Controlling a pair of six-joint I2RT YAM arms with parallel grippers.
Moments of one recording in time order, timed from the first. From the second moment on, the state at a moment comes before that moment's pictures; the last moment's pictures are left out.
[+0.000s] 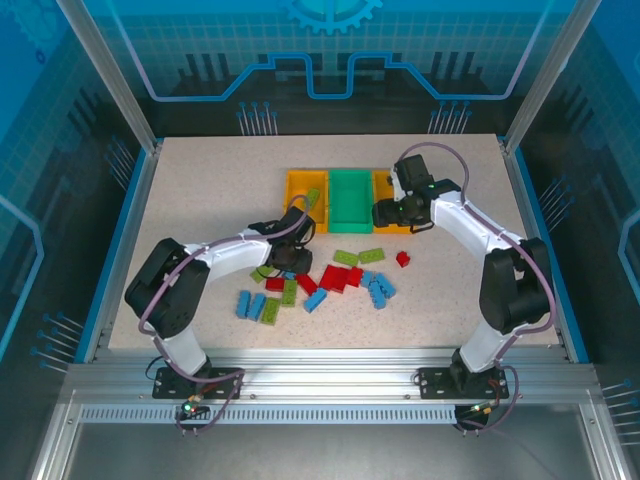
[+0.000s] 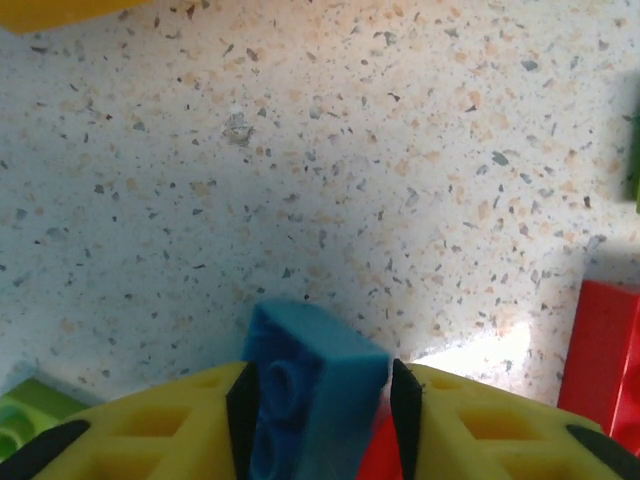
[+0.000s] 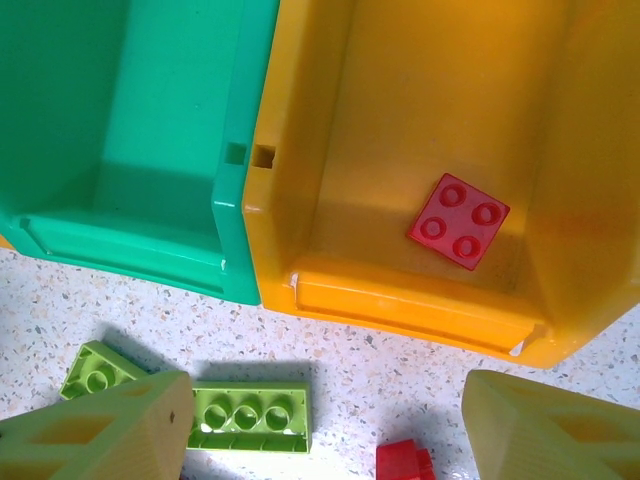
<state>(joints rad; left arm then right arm) -0.58 1.74 1.04 -0.50 -0.06 -0.39 0.31 1.69 1.30 -0.70 -0.04 0.21</state>
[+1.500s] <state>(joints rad) -0.57 2.19 1.82 -0.46 0.10 -0.45 0.25 1.61 0.96 -0.65 -0.06 0.32</state>
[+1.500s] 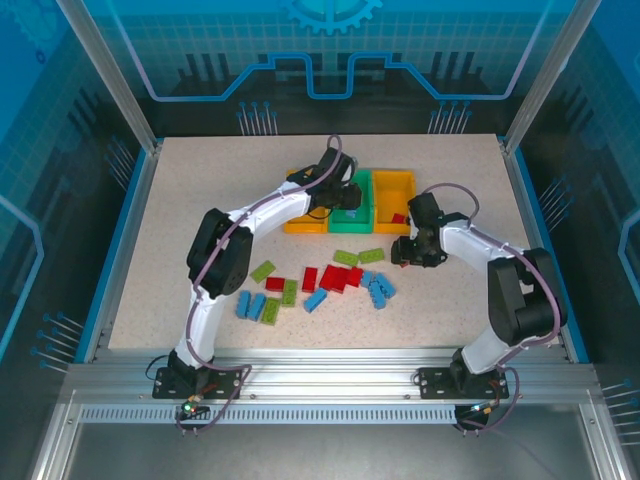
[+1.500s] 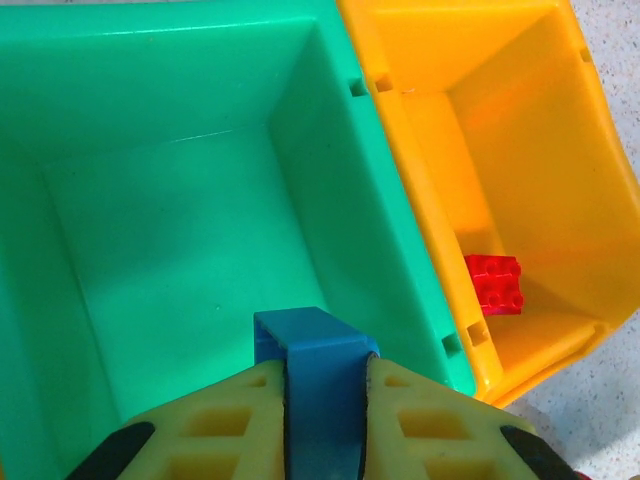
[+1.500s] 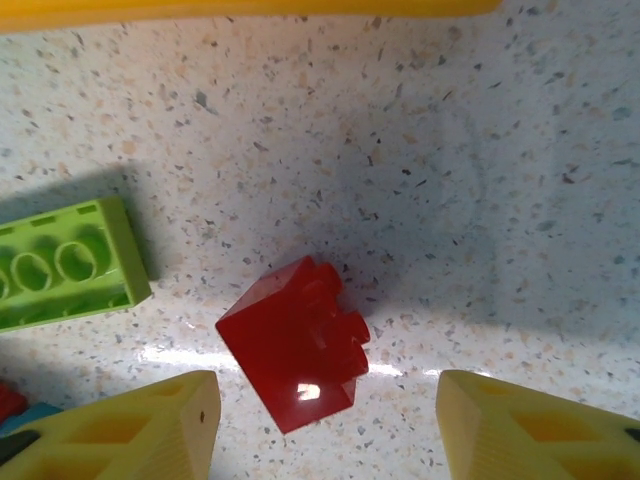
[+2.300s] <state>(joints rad) -0.59 2.01 1.64 -0.48 0.00 -0.49 0.28 1.67 1.05 -0.69 0.01 0.26</state>
